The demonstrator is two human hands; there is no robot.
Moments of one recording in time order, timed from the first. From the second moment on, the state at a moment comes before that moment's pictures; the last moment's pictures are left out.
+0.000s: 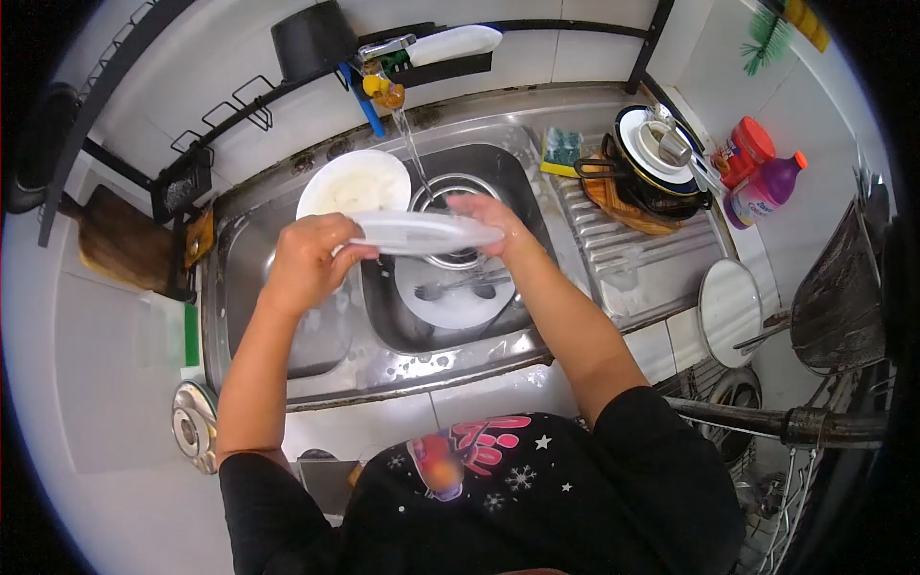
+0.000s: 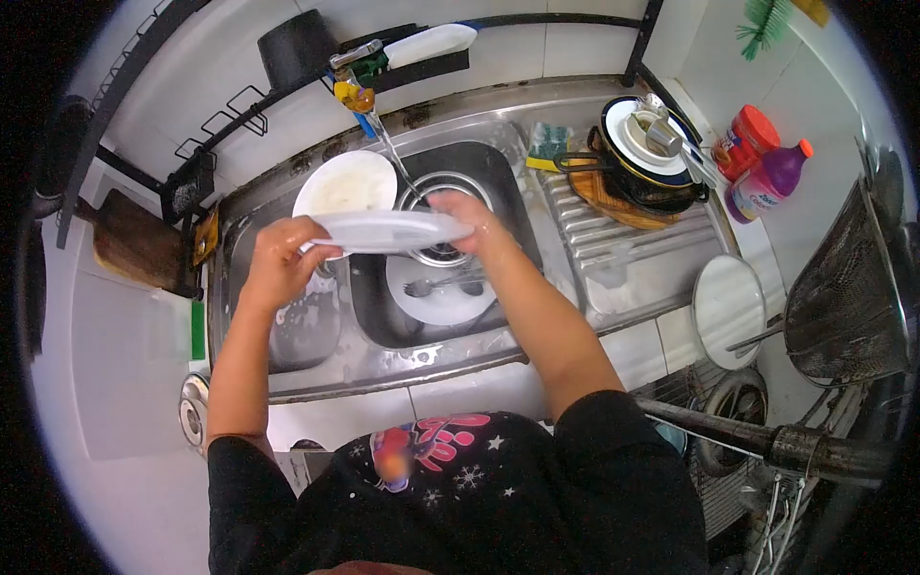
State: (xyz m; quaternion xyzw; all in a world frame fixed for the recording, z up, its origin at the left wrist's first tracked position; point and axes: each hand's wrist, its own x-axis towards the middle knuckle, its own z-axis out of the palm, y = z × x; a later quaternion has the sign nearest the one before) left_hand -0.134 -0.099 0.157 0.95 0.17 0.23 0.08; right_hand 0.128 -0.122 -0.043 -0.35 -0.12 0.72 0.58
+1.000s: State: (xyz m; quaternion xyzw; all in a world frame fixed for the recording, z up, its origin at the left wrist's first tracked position) left_hand 0.030 -0.059 0.047 0.87 0.45 0.18 -0.02; right_hand 0.135 -0.129 -0.038 -0.47 -0.08 0.53 0.70
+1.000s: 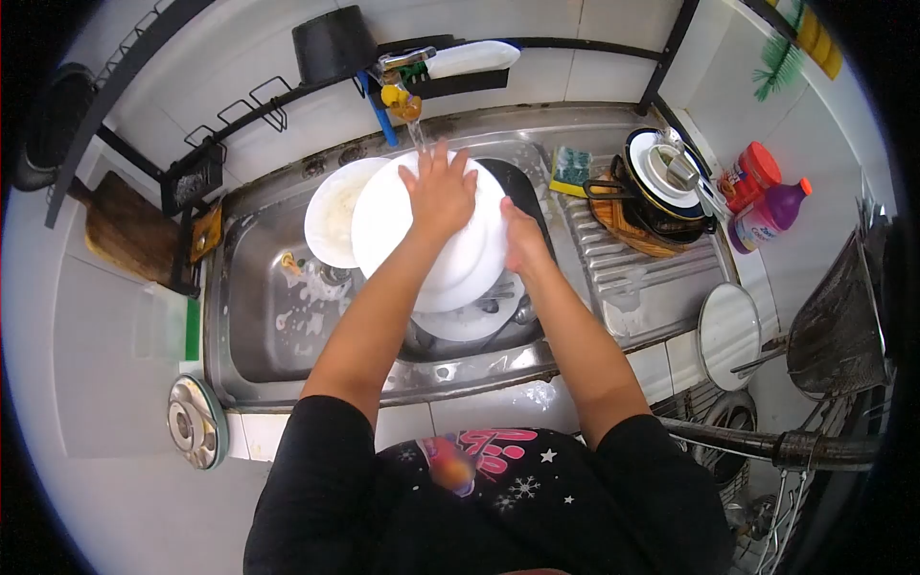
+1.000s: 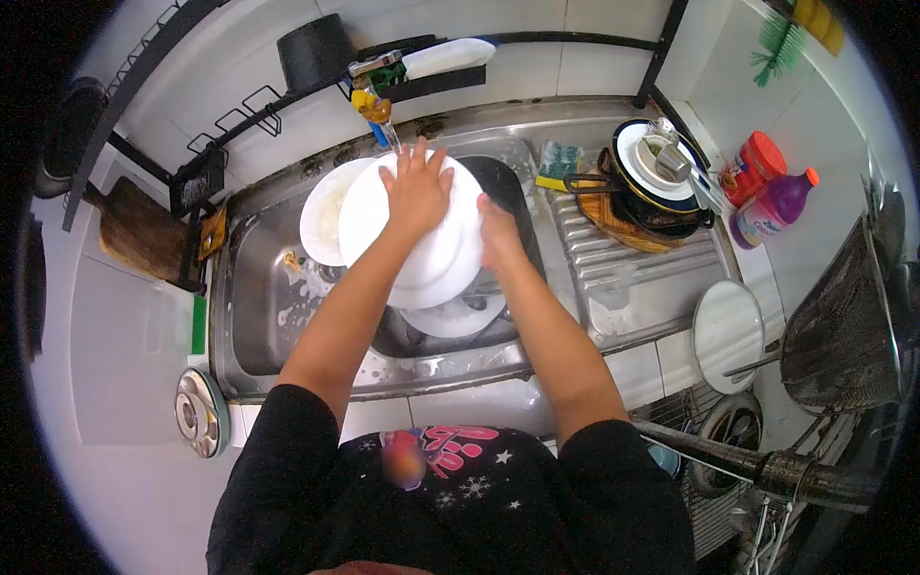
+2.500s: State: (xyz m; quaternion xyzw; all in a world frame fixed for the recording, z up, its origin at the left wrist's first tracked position) left_hand -0.123 -0.150 0.065 0.64 0.40 0.41 0.50; right_hand 0.125 -0.133 -0.029 -0.56 -0.07 0.61 0.56
